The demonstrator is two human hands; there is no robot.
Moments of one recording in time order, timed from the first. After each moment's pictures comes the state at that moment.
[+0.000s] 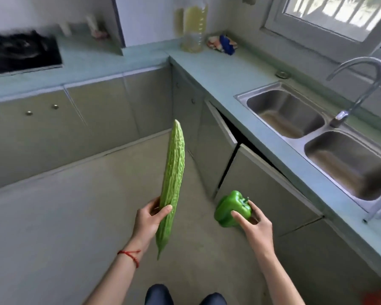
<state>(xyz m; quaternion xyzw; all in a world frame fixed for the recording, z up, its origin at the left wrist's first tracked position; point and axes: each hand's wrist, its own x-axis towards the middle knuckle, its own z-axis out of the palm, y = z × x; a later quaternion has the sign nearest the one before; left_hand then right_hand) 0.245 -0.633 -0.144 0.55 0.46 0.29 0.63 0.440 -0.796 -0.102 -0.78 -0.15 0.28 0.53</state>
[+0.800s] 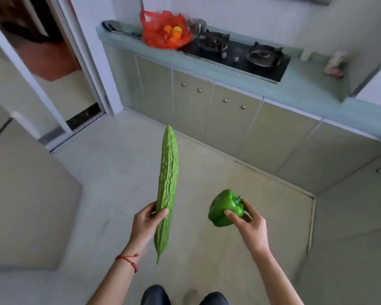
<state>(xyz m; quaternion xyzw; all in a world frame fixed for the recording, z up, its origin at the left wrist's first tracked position) 0.050 -0.621 -0.133 0.24 0.67 0.58 0.40 0.277 -0.518 -0.105 -0.58 -0.53 0.54 0.31</state>
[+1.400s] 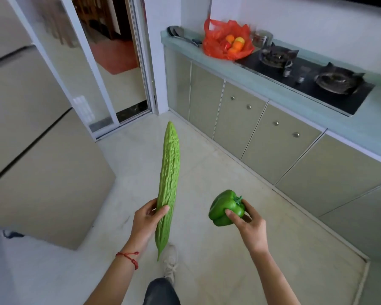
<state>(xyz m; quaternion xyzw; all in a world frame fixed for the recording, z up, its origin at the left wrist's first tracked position) -0.022 -0.581 -0.127 0.13 0.70 0.63 0.31 0.164 -0.425 -0.110 -0.50 -0.60 0.58 0.25</state>
